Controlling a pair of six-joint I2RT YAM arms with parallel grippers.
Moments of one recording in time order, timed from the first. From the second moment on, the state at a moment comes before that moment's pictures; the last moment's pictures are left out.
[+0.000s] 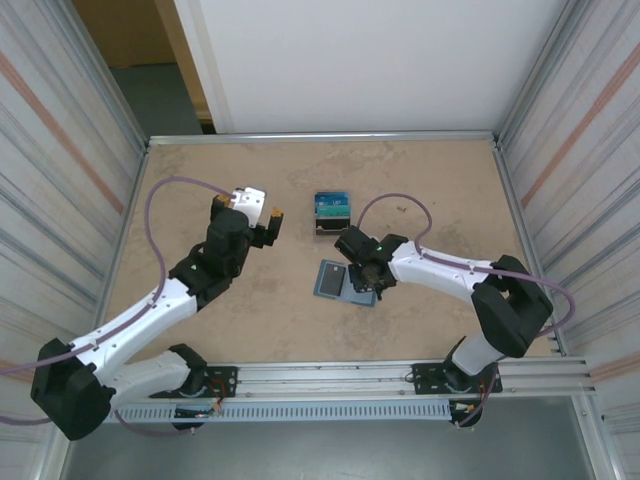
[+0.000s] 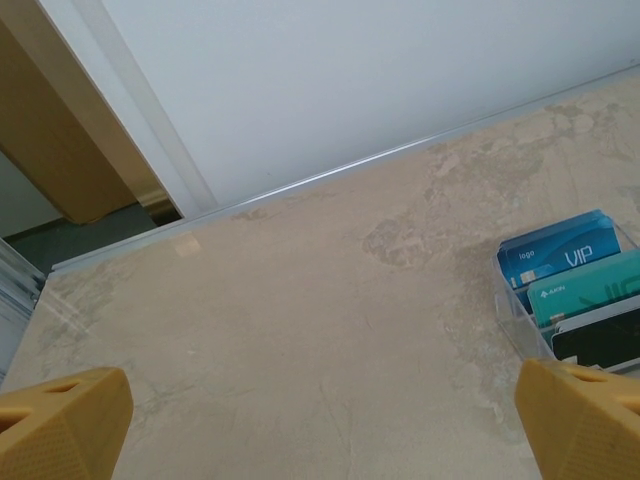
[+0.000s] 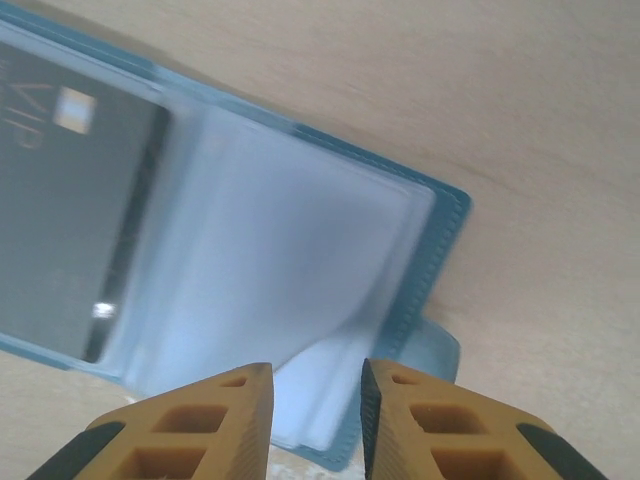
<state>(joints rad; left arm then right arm) -0.66 1.05 0.75 -0.03 -0.53 0.09 0.82 1.54 0.95 -0.76 0.20 0.68</state>
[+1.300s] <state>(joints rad) -0.59 1.12 0.77 -0.09 -0.44 -0.01 0.85 1.82 1.15 -0.63 0.06 0.75</state>
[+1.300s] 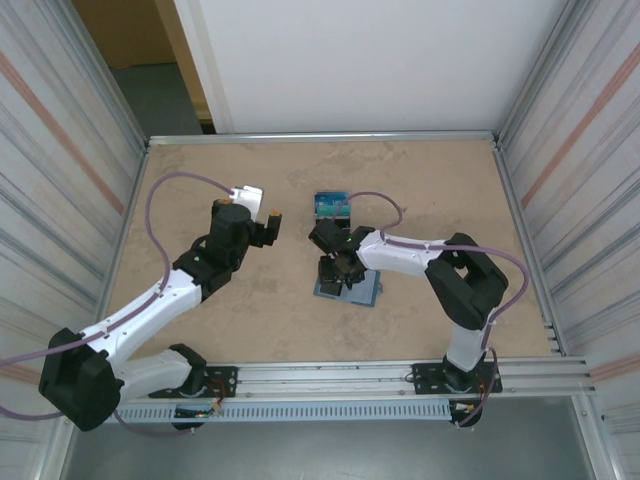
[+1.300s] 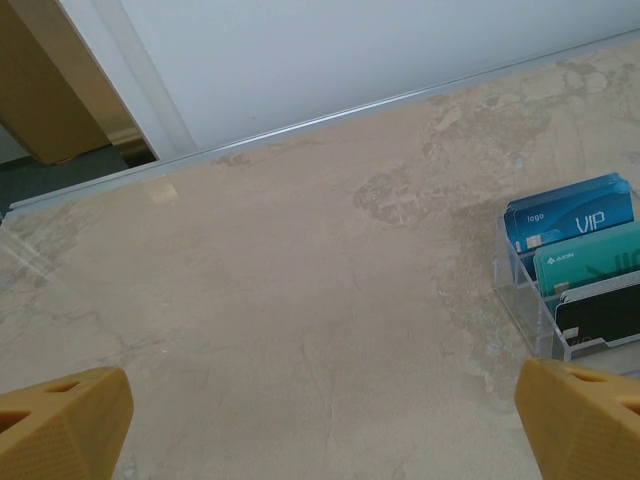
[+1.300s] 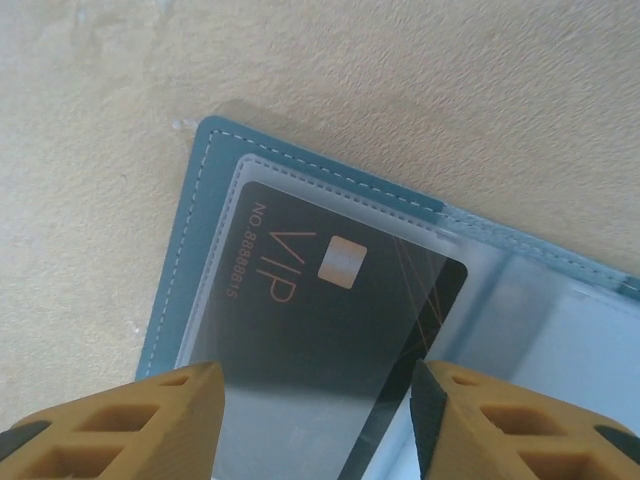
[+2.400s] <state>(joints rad) -0.84 1.19 0.67 -0.19 -0.52 0.03 0.83 1.64 1.03 -0.54 -0.16 0.70</state>
